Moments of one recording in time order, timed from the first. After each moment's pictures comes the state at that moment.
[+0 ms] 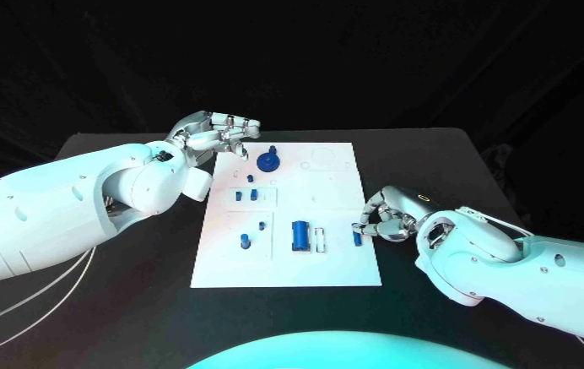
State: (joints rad) left arm 1.18 -0.88 0.00 1.52 -0.15 -0.21 0.19; left_hand 1.39 -0.11 0.29 0.06 0.11 1.01 0.19 0.10 0.10 1.01 0.12 0.31 0.19 1.17 0.03 0.86 0.47 0.17 1.10 0.12 0.74 0.58; right arm 1.01 -1.03 -0.12 1.86 -1.48 -0.48 -0.56; right_hand 1.32 -0.01 -0.11 0.23 0.48 1.04 0.06 0.25 0.58 1.41 -0.01 1.29 1.33 1.46 -0.07 1.54 1.31 0.04 1.46 0.04 1.36 1.31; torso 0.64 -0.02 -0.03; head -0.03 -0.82
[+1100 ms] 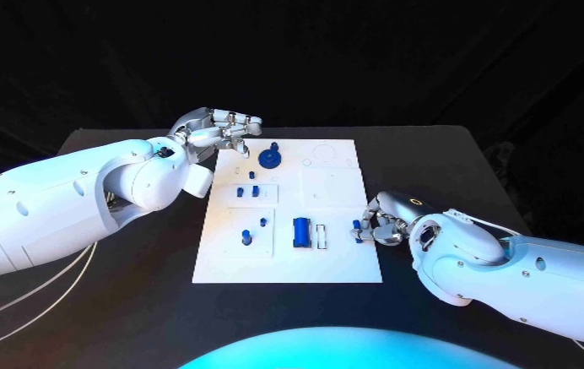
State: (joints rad) left arm 1.18 -0.88 0.00 1.52 -0.15 -0.21 0.18; left_hand 1.39 -0.11 0.29 0.06 0.11 1.01 0.19 0.10 0.10 1.01 0.12 0.31 0.19 1.17 0.03 0.86 0.47 0.17 1.10 0.12 0.74 0.58; right arm 0.98 -0.98 -0.12 1.83 -1.55 -0.42 -0.64; right_hand 1.25 -0.06 -0.15 0.28 0.51 1.07 0.06 0.24 0.58 1.41 -0.01 1.28 1.31 1.46 -0.07 1.54 1.31 0.05 1.46 0.04 1.34 1.31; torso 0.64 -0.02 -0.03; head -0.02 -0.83
